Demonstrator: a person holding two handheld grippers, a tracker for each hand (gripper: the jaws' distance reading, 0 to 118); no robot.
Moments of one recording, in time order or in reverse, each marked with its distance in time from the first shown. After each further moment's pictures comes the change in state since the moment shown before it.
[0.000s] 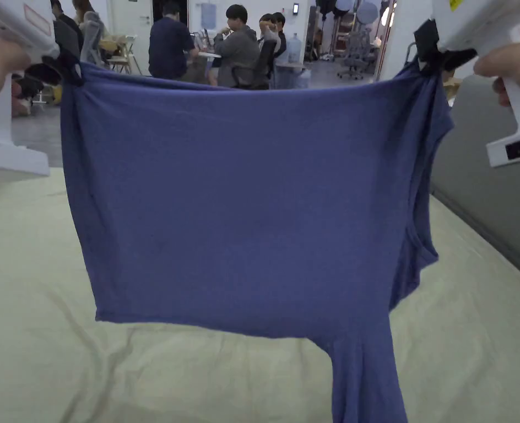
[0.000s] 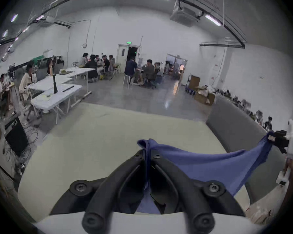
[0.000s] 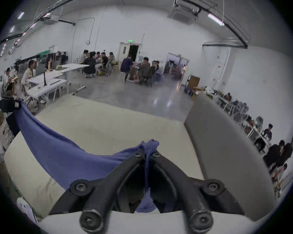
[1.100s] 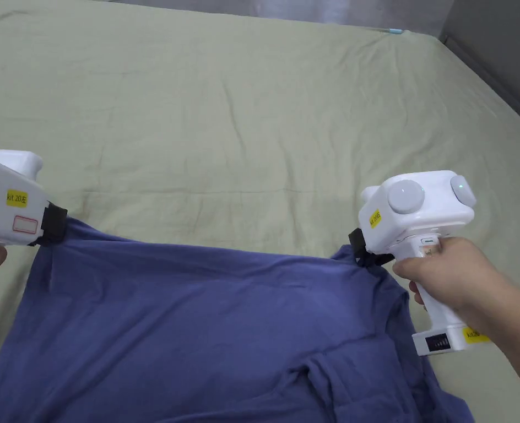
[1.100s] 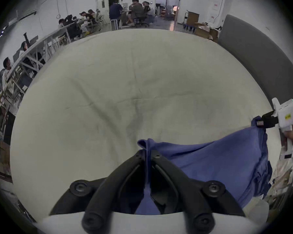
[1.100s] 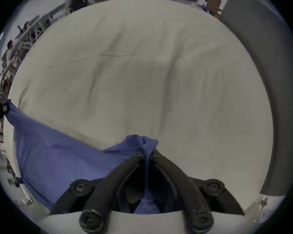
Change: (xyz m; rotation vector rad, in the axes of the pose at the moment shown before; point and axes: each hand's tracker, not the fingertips) left arm -0.064 -0.378 -0.164 -0.562 0.012 -0.198; right arm -0.135 -0.423 -0.235 -0.736 0.219 -0.051
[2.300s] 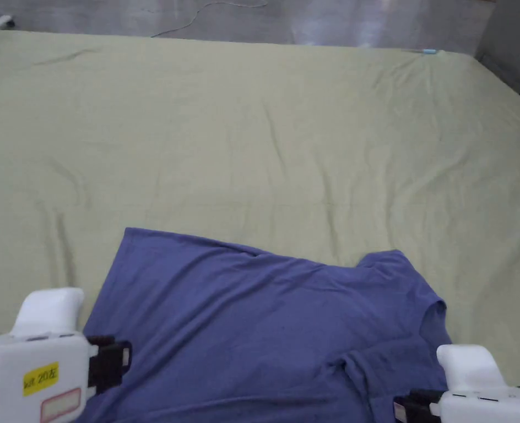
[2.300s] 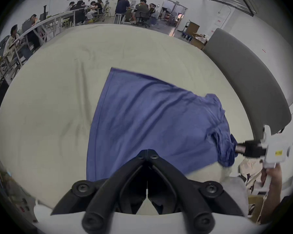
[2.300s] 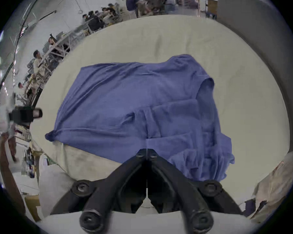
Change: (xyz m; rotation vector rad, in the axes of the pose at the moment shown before) left arm 0.048 -0.144 0.117 0.015 -0.181 0.153; right arm -0.061 -0.227 0.111 0.106 0.242 -0.086
